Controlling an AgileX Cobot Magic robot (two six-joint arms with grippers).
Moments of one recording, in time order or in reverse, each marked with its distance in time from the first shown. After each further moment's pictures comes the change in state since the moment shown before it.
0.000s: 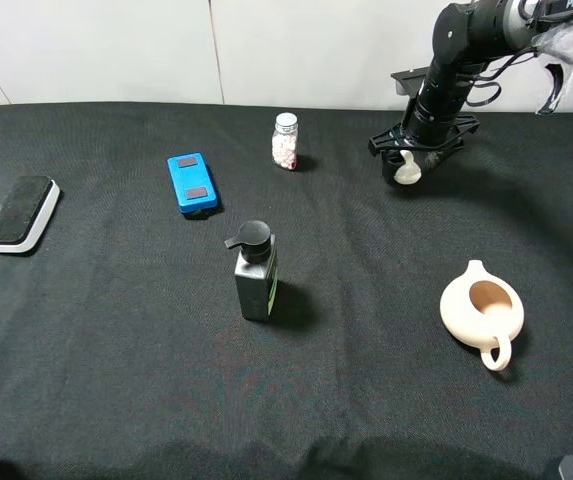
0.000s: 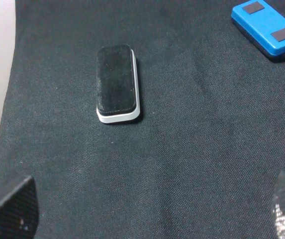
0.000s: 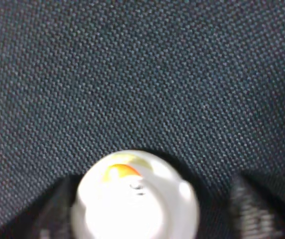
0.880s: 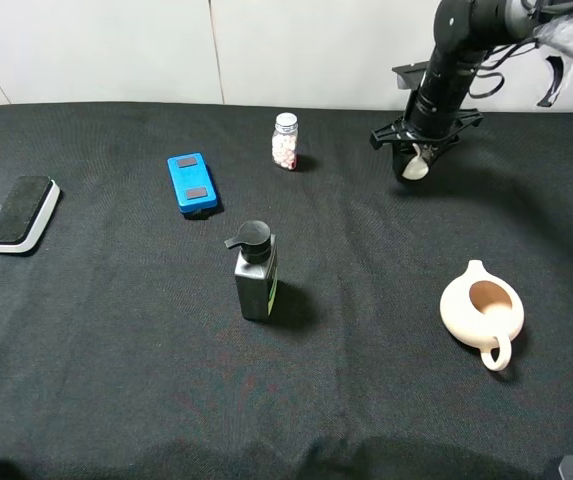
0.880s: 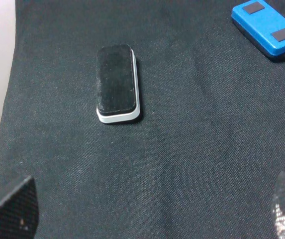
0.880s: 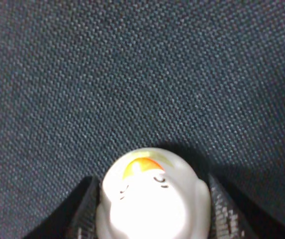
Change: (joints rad) left arm 0.000 0.000 0.000 0.000 0.000 0.000; right arm 0.000 -0.002 -0.059 -0.003 0.094 0.000
